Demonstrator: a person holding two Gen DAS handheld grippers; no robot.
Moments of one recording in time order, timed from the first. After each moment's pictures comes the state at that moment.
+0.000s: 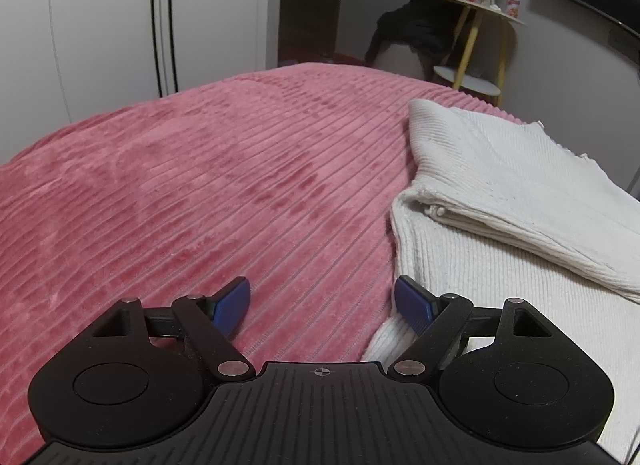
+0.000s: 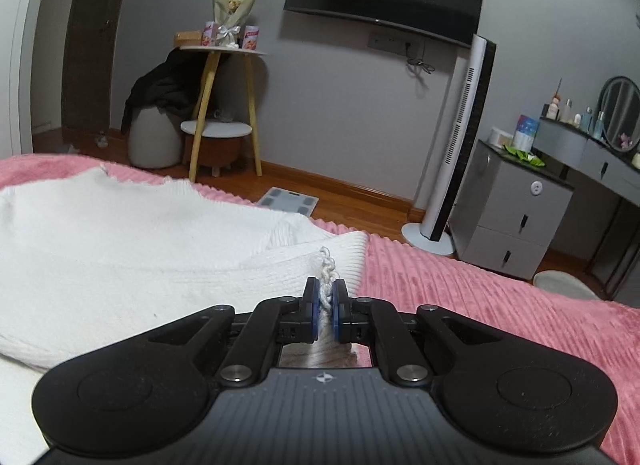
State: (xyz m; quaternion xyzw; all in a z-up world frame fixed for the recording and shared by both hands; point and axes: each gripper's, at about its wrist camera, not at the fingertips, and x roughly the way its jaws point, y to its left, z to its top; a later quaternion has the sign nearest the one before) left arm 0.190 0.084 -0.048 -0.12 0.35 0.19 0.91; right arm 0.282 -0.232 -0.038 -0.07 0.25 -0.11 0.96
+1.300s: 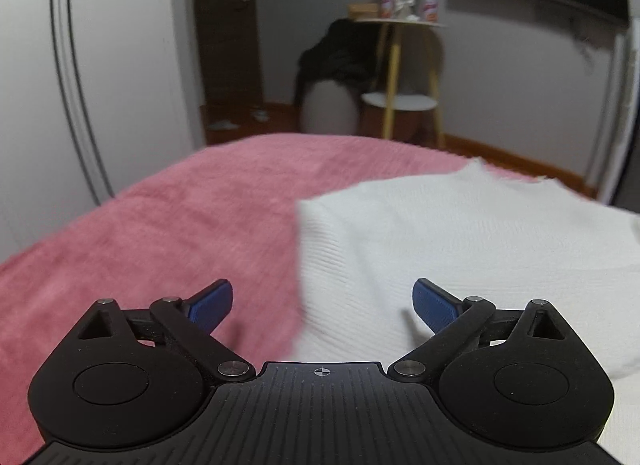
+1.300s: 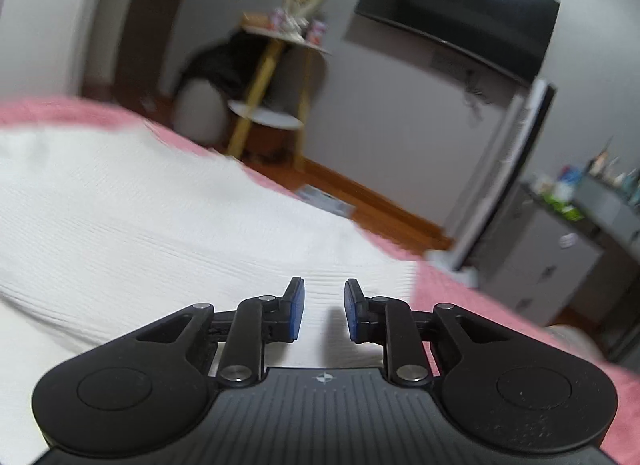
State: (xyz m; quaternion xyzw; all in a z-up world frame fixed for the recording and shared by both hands) left arm 0.297 0.047 -0.028 -0.02 0.31 0.09 0.95; right arm 0.285 -0.211 -0.042 -0.13 0.25 -0.02 0.96
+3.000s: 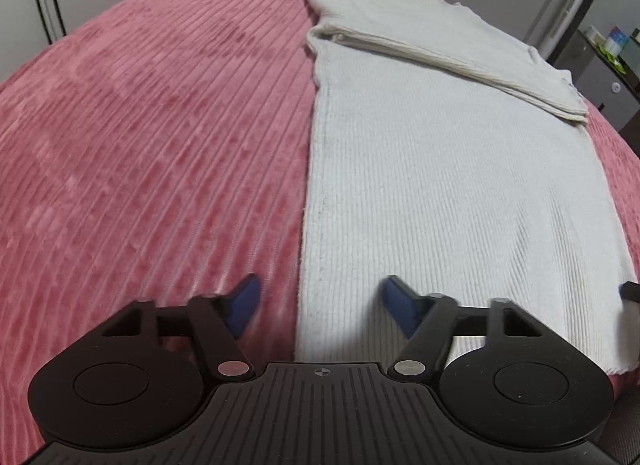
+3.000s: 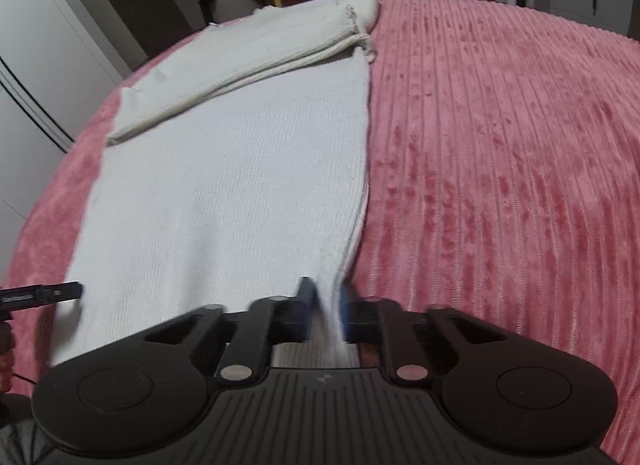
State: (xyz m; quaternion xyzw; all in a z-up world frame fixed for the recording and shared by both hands) left arm 0.088 0.100 -0.040 -0.08 0.51 -0.02 0.85; right arm 0.059 -0.291 -0.031 0.15 0.48 0.07 0.86
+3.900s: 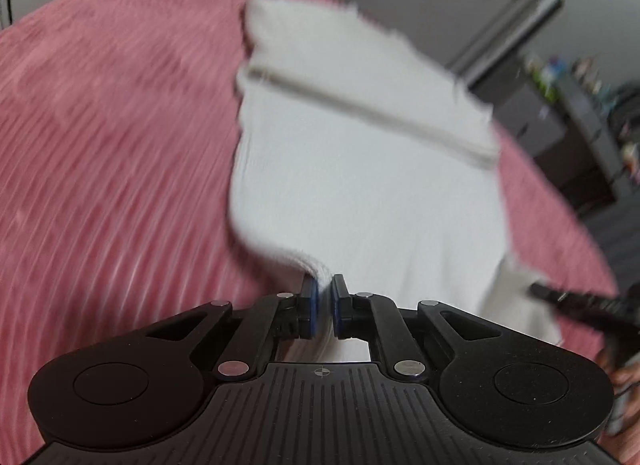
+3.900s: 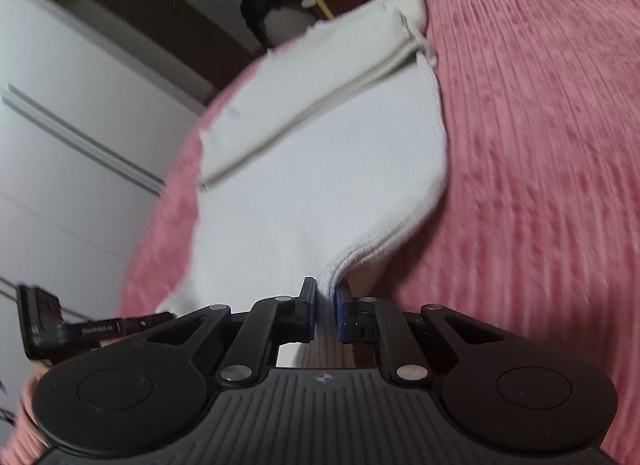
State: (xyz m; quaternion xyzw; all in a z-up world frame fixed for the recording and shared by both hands) left arm 0.120 0.116 0.017 -0.20 0.50 -0.14 0.83; right arm 0.076 -0.301 -0.012 0.31 0.46 0.17 0.82
